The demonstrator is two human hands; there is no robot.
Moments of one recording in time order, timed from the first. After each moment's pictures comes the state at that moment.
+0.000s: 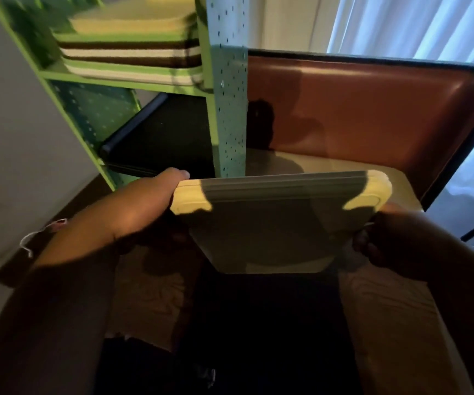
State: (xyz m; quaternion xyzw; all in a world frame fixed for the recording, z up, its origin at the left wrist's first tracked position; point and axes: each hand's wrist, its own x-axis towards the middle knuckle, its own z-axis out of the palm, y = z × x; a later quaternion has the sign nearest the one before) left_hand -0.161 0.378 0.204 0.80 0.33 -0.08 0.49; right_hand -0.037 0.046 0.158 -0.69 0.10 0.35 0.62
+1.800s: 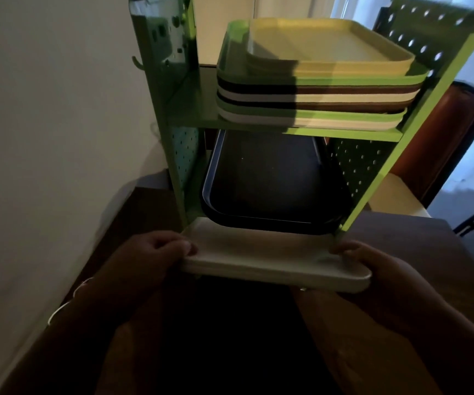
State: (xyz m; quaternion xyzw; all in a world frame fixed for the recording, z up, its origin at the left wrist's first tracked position) left_hand -0.179 0.655 0.140 0.79 0.16 -0.05 0.59; right_hand -0.123 0.323 0.140 -0.68 0.12 0.24 0.69
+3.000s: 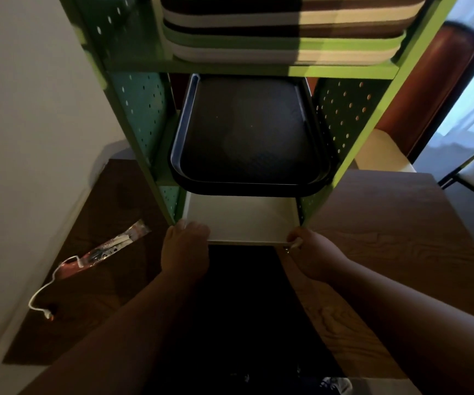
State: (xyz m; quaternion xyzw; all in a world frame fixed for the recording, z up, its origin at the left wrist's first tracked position) left_hand -0.112 0.605 -0.022 0.99 0.03 -0.04 0.09; right_hand -0.078 0.340 0.007 -0.94 -0.01 0.22 0.25
